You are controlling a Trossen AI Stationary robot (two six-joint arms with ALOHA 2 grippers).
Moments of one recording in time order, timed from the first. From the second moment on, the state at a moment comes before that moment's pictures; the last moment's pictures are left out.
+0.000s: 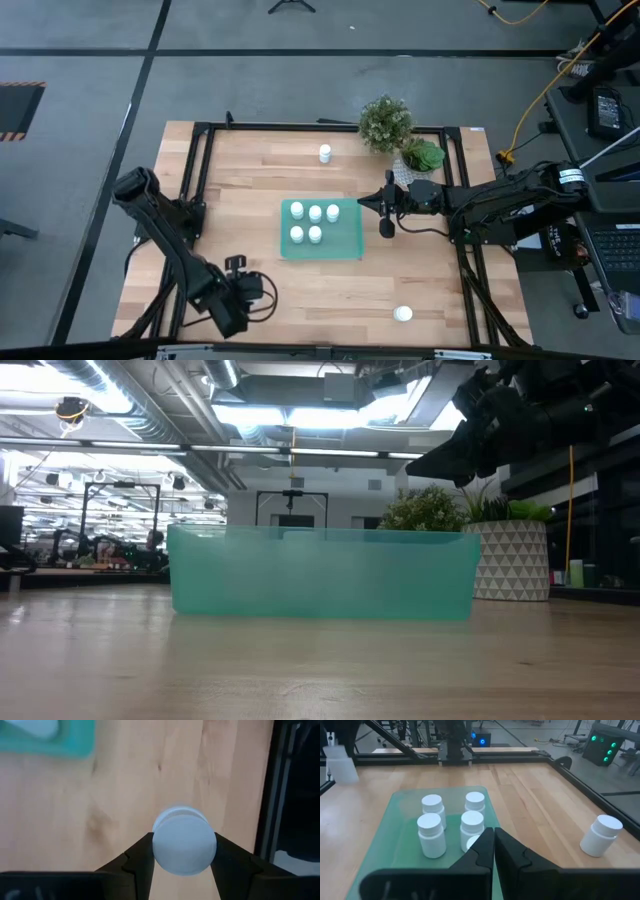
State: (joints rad) left arm -0.84 1.64 1.30 -0.98 -0.27 -0.97; right arm 0.01 1.16 0.37 0.53 0.14 0.01
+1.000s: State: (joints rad) left arm -0.43 1.53 1.30 -0.75 -0.22 -0.18; right arm 0.01 1.16 0.37 0.56 0.14 -0.06
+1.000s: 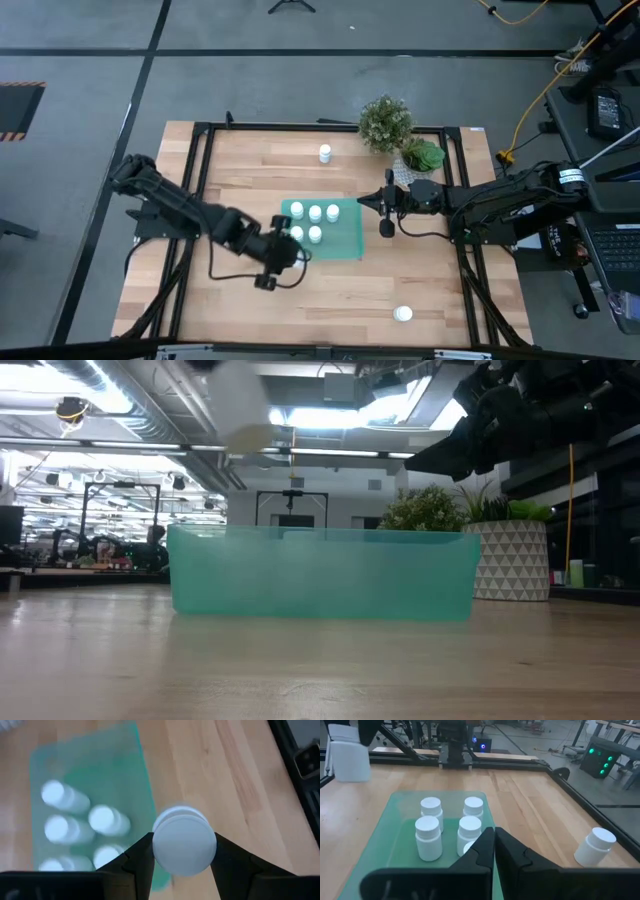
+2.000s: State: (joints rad) left arm -0.13 1.85 1.61 -0.83 -0.03 0.24; right arm 0.01 1.16 0.37 0.55 0.14 -0.03
